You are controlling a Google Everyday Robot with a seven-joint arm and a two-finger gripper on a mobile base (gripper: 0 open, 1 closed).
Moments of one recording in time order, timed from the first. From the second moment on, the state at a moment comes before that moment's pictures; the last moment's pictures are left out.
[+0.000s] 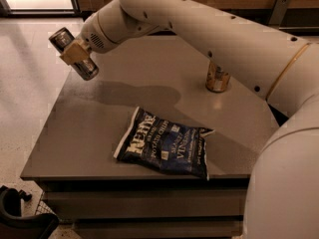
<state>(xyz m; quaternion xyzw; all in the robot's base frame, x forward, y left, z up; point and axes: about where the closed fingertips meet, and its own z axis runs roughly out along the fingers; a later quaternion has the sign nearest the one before) 0.647 0.216 0.928 -0.55 0.68 0.26 0.41</state>
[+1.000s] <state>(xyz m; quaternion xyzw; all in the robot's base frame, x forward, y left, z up) 0.654 0.210 0.898 -0.60 0.74 0.13 0.28</state>
